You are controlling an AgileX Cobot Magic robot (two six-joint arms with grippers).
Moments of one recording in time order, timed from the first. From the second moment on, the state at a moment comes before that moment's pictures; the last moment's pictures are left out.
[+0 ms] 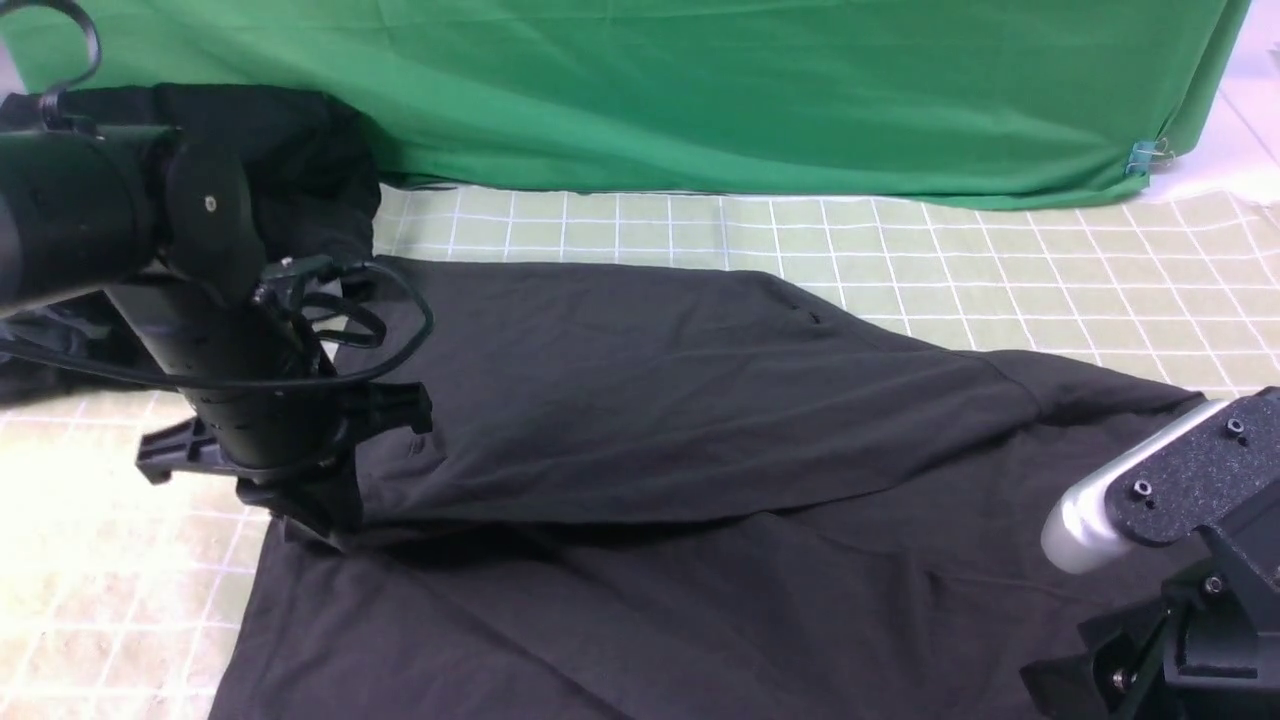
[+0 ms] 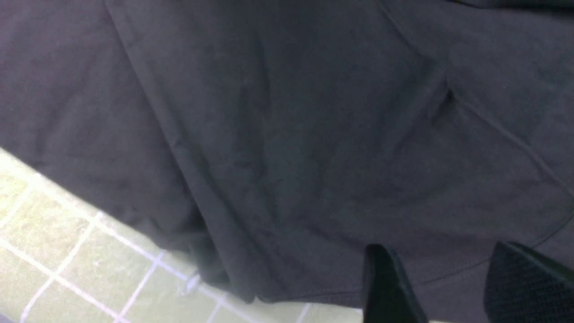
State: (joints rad) right arm 0.82 0.96 -0.68 -0.19 0.77 0.40; left arm -0.20 1.71 -1.17 -0.10 0.96 -0.31
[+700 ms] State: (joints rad) right arm 0.82 0.96 -0.68 -0.19 0.77 0.42; left arm -0.20 1.48 -0.80 -0.11 1.12 -0.25
